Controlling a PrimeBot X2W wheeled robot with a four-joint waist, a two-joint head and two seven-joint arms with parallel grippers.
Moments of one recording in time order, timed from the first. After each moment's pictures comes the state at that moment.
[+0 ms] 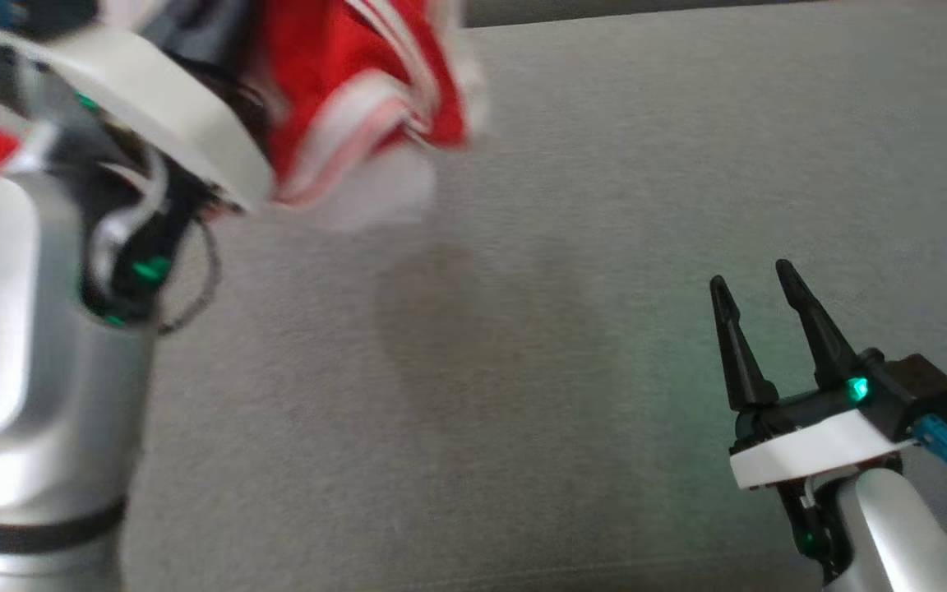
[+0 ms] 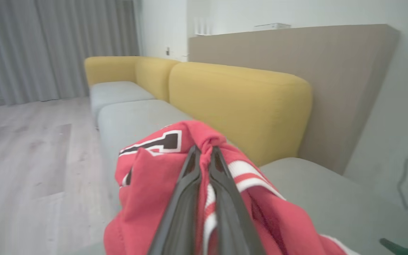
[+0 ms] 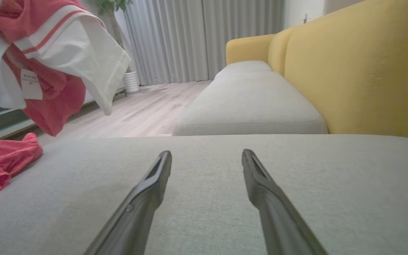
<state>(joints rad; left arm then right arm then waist) -0.72 0.23 -0.24 -0.01 -0.48 -0.12 0.36 -0.11 -0.16 0.19 0.15 0.24 0.13 -0.21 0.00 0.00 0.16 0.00</state>
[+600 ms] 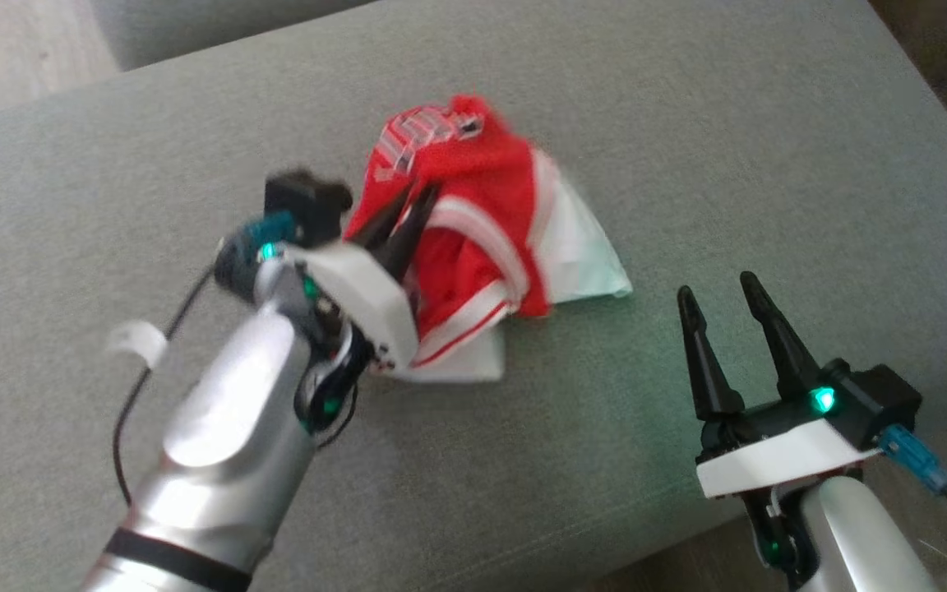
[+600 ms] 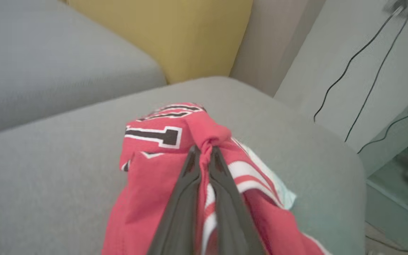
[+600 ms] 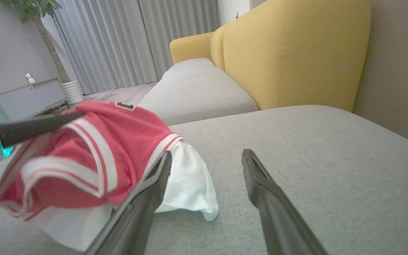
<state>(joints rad) -0.60 0.09 -0.54 0.43 -0.47 -0.12 0.01 -0.11 -0.10 0.22 0.18 0.26 0.13 -0.25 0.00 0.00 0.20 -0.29</state>
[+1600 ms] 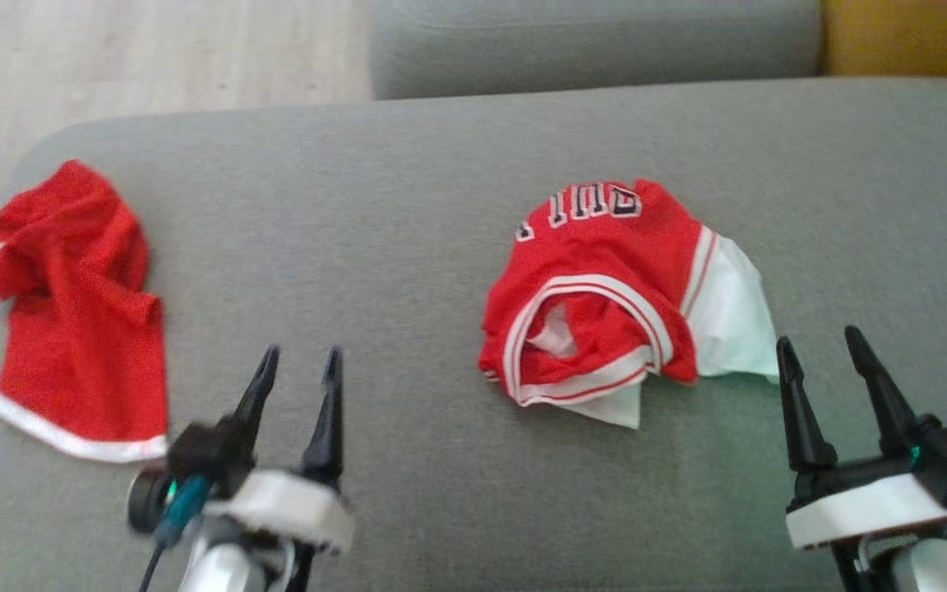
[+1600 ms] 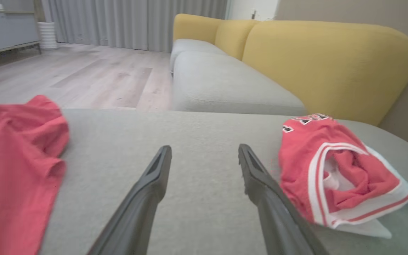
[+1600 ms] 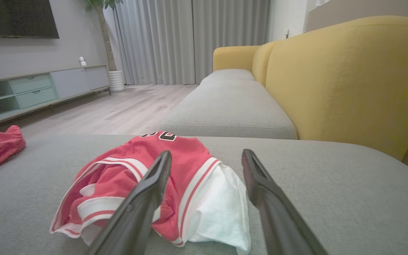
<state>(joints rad) -0.06 0.09 -0.34 0.19 -0.27 0.10 -0.26 0.06 -0.17 0.05 0.08 0.17 0.13 -0.20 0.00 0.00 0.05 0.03</state>
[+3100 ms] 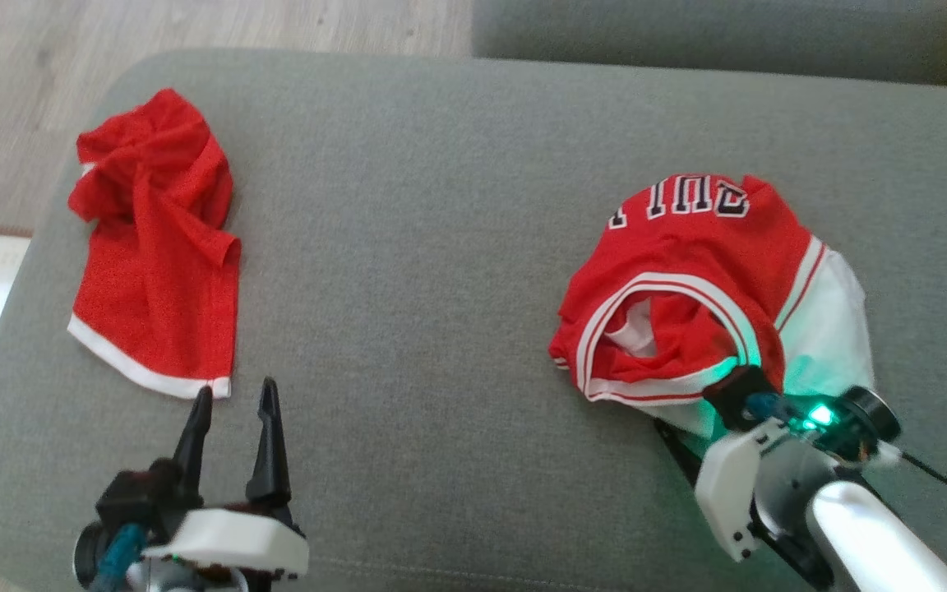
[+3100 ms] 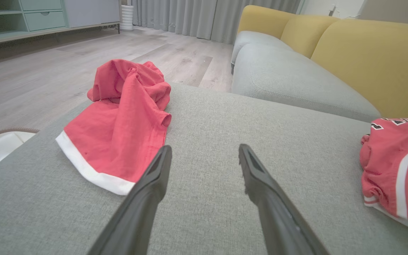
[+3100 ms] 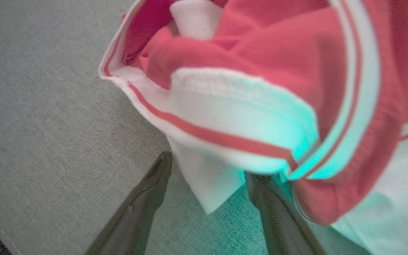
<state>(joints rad) 0.10 0.05 -0.15 0.10 -0.23 0.06 -0.26 -0.16 -0.33 0.46 0.24 0.12 0.13 0.41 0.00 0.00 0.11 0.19</state>
